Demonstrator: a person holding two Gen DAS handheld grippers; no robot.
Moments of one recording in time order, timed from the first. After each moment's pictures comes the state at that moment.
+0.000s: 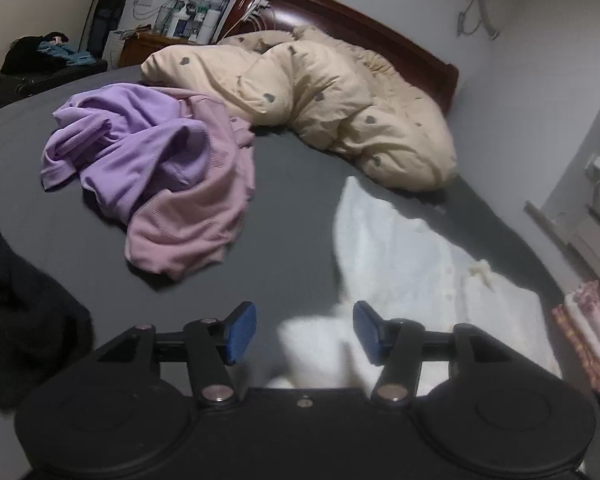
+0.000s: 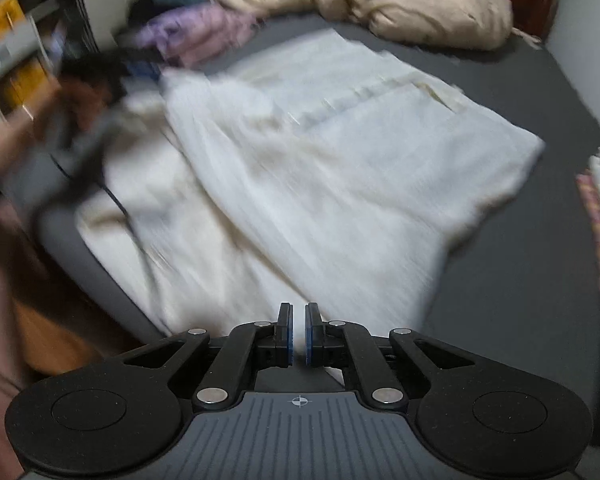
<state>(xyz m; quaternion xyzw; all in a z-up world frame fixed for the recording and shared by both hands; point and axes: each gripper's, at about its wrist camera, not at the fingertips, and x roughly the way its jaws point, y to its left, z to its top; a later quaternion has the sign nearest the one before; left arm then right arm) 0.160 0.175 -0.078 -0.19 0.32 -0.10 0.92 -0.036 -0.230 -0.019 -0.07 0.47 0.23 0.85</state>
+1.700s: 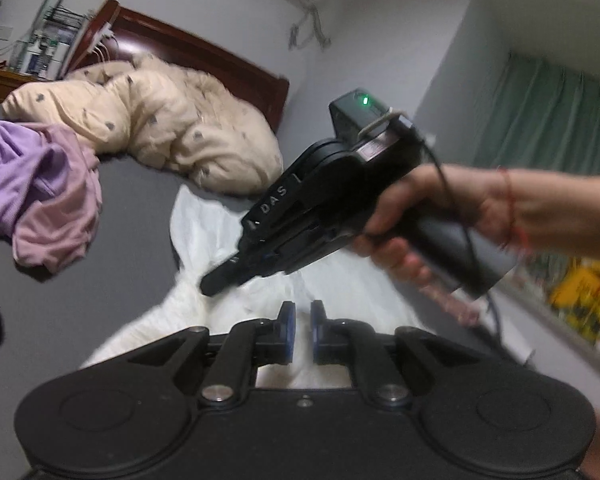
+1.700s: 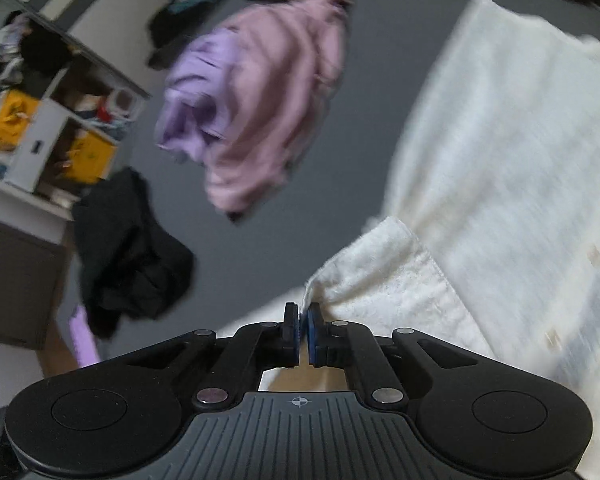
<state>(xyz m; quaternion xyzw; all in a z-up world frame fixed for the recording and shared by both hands) 0.062 0.169 -0.070 -0.19 0.20 -0.34 0.90 0.260 -0.005 -0.047 0.09 0.58 0.31 0.75</state>
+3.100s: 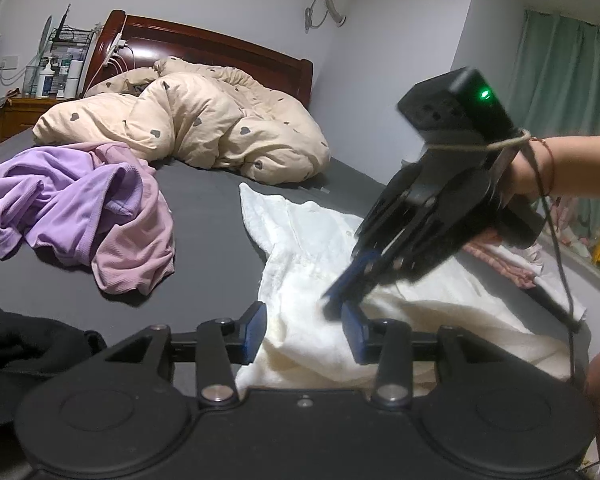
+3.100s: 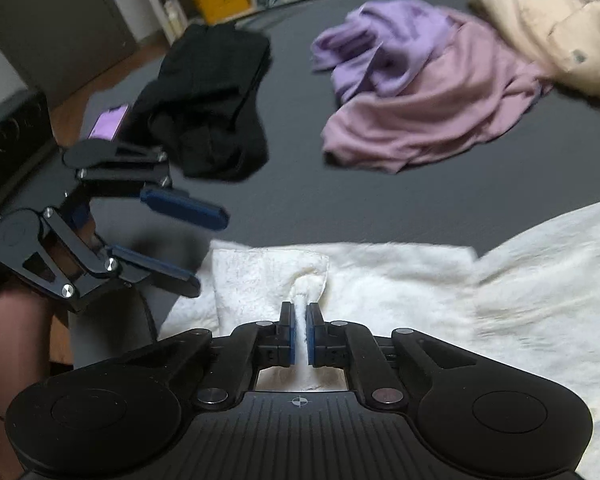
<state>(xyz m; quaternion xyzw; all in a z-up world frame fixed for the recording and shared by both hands) 0.090 0.210 -0.074 -0.09 0.23 -0.30 0.92 0.217 0.012 -0.047 -0.23 0.47 0.49 0.70</state>
